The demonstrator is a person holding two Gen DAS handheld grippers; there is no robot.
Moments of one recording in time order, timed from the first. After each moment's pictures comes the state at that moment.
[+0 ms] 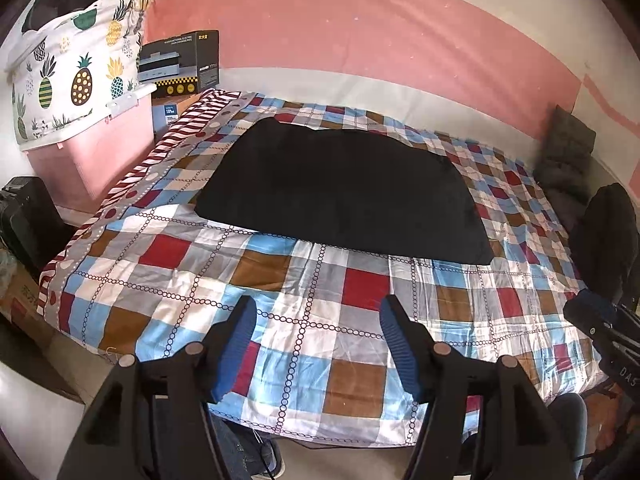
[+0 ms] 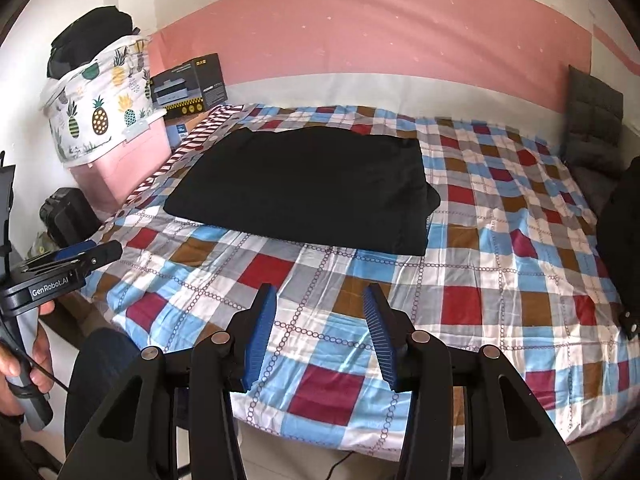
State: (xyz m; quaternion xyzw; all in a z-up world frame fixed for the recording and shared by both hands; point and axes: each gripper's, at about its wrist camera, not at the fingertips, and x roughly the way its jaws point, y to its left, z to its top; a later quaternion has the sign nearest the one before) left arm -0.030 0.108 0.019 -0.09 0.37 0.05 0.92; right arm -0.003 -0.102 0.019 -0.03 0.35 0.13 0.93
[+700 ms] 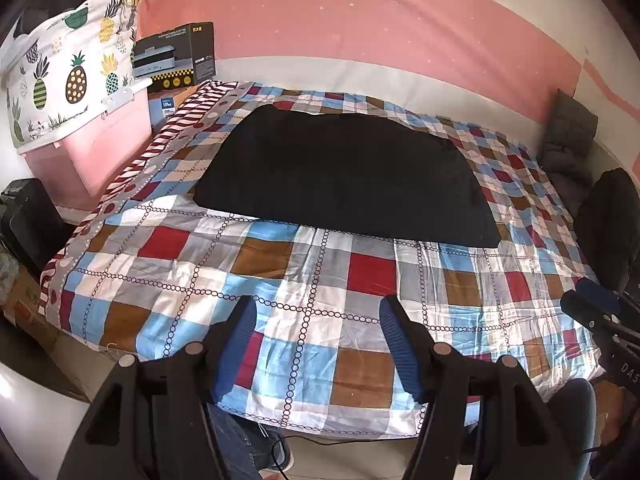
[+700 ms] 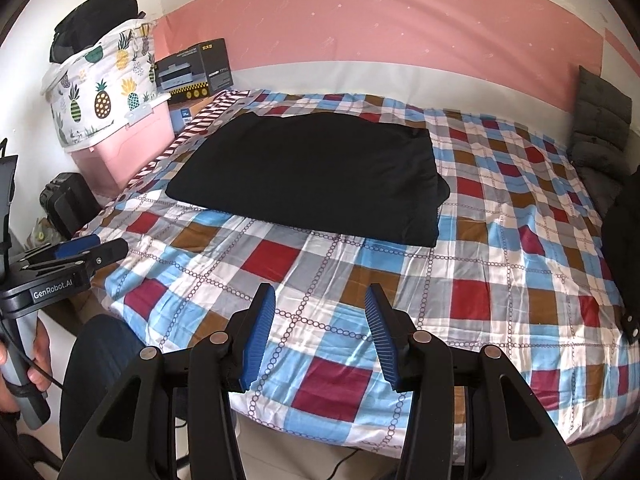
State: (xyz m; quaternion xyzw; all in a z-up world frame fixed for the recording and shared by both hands) left arm -0.026 0.102 0.007 -0.07 0.39 0.05 0.92; right arm 0.000 -0.090 0.008 -0.04 0.37 0.14 0.92
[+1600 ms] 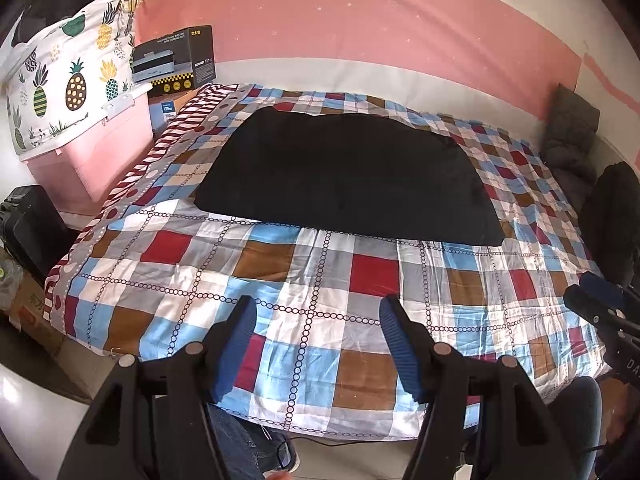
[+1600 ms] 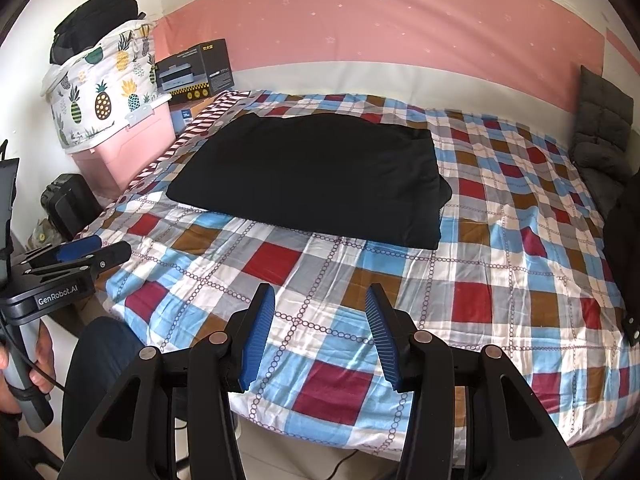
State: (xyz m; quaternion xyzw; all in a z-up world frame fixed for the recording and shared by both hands) left arm -0.022 0.100 0.007 -0.06 0.39 0.05 0.92; right arm 0.005 -0.090 0.011 -0.04 0.37 0.14 0.92
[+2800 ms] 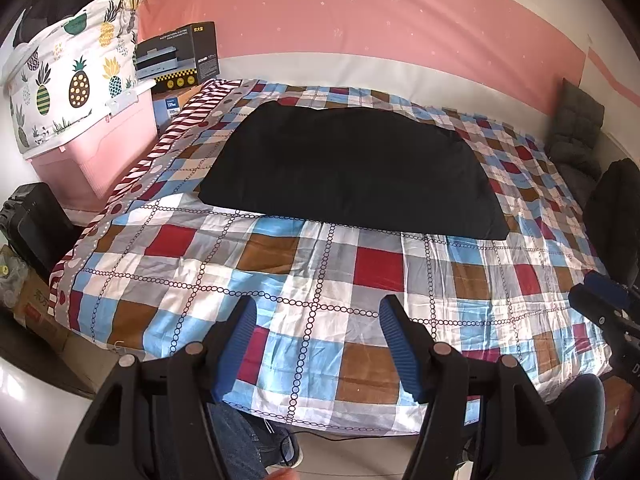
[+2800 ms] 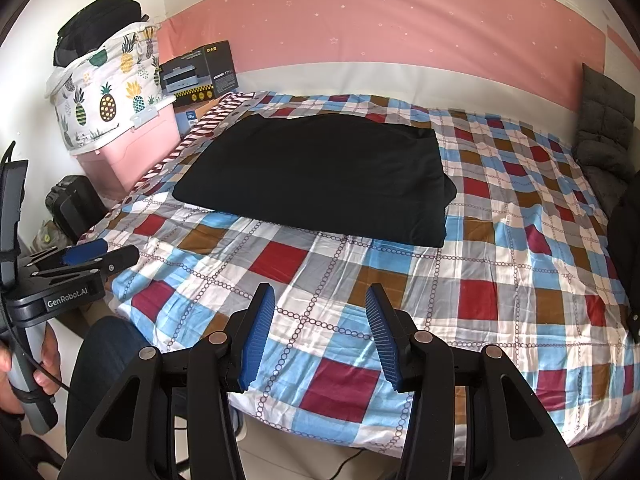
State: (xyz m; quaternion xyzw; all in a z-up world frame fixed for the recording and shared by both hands) left arm -0.029 0.092 0.002 -0.06 0.39 0.07 0.91; right arm -0.001 -0.081 0.009 -0.04 0.37 0.14 0.92
